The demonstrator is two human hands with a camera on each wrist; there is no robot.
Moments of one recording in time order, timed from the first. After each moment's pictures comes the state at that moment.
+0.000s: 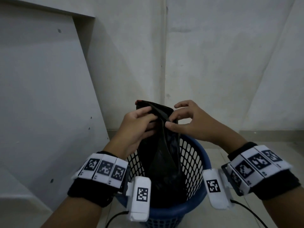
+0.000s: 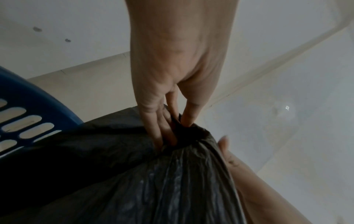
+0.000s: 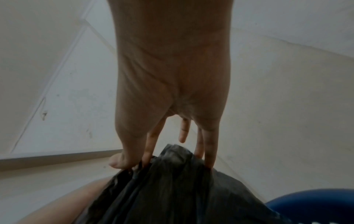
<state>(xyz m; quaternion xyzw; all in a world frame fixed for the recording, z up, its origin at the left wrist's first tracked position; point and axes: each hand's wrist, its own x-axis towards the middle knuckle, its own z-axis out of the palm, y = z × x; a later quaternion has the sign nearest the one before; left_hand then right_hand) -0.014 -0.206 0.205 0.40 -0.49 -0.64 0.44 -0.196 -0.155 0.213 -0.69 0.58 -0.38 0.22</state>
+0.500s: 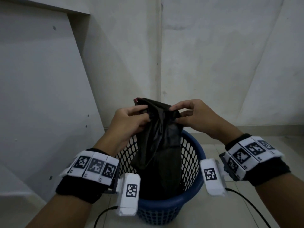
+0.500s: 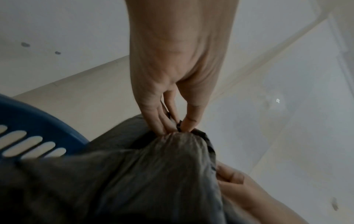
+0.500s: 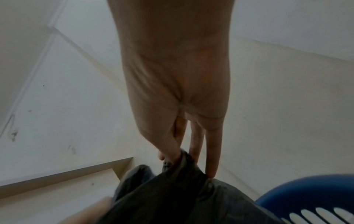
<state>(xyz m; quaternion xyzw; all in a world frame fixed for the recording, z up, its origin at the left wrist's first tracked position) 0.008 -0.206 0.205 0.44 -0.56 -0.56 0.42 -0.205 -0.153 0.216 -0.61 0.59 -0.42 0.32</state>
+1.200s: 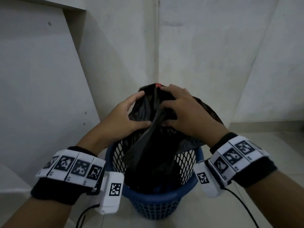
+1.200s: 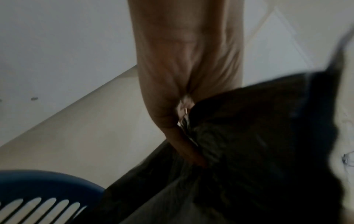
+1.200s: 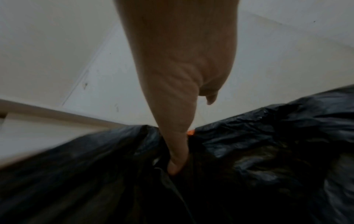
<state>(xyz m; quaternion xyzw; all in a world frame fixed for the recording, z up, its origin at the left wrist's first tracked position) 0.033 -0.200 0.217 0.37 -0.78 -0.40 0.31 -0.186 -0.153 0.216 -0.79 0.58 -0.20 -0.09</state>
